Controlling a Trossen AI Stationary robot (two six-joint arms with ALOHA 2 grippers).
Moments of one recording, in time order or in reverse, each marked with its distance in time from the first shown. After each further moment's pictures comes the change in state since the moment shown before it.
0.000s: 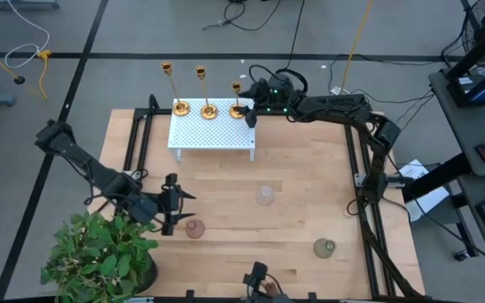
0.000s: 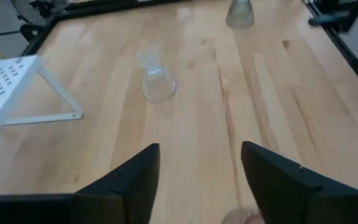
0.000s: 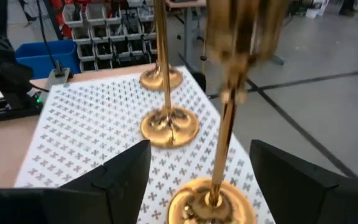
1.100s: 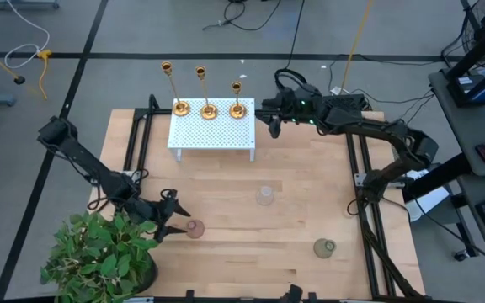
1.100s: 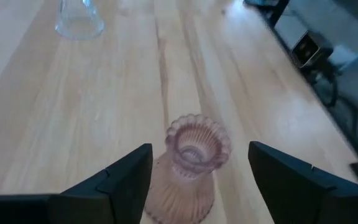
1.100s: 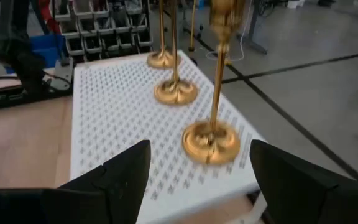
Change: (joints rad) left arm -0.085 -0.077 -0.444 0.481 0.196 -0.188; right arm 0.011 -0.366 -0.330 -0.072 0.080 0.019
